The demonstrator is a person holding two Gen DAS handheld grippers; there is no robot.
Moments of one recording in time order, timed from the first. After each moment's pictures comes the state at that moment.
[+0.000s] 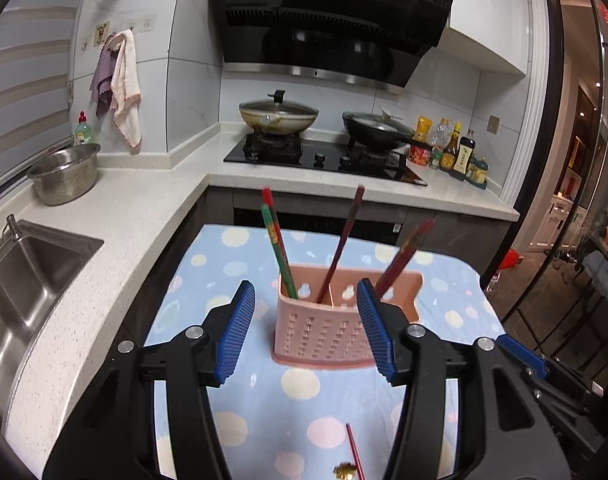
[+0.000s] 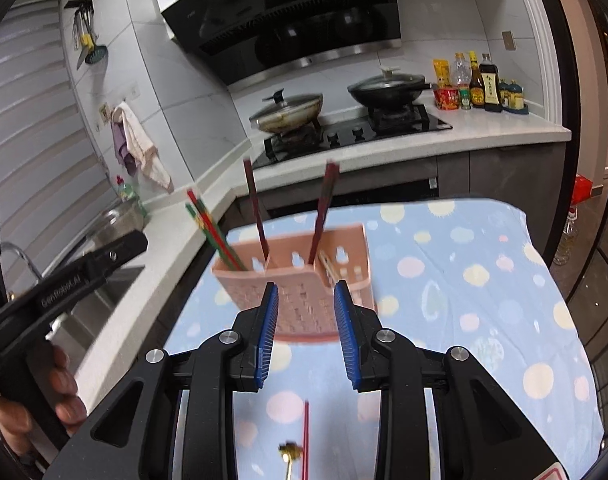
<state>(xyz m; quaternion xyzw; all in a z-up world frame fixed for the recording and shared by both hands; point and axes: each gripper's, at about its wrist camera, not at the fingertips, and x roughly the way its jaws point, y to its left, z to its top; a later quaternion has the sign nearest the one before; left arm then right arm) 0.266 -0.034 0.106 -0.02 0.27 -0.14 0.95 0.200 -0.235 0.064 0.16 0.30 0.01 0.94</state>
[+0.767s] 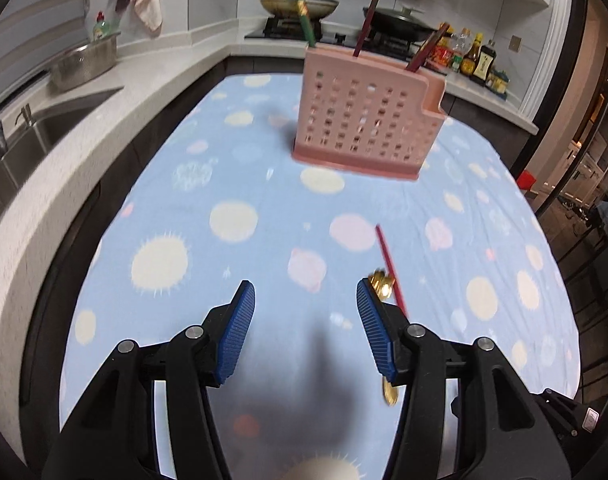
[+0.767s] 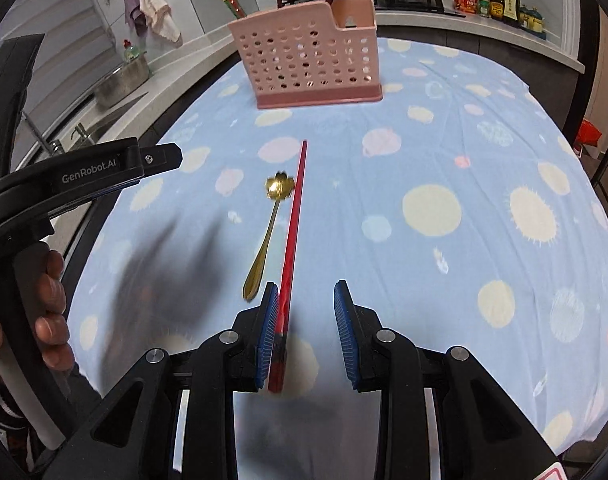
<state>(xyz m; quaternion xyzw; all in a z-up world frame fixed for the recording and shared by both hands) 0.165 -0.013 -0.037 -0.01 0.43 -0.11 0.90 0.069 -0.177 -0.077 0.10 0.48 0.05 0.87</state>
